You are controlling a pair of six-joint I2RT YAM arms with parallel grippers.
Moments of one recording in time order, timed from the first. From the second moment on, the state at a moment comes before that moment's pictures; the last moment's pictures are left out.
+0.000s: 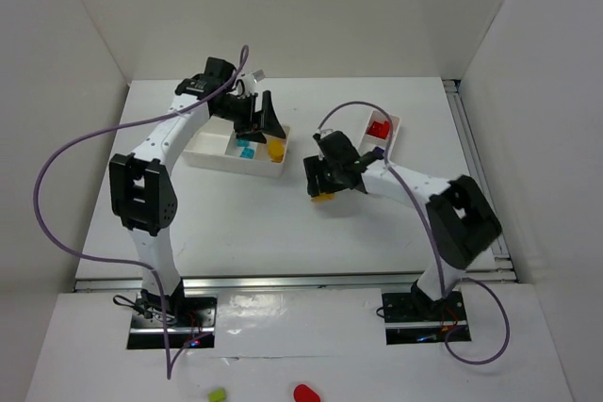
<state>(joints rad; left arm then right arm) -0.23 1.93 1.82 -0.87 0.69 -0.28 0.63 1.70 1.09 -0.33 0.01 0.33</state>
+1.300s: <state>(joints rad) -0.41 2.13 1.89 -0.79 1.01 -0.35 0.62 1.34 0.98 -0.28 -0.01 0.35</state>
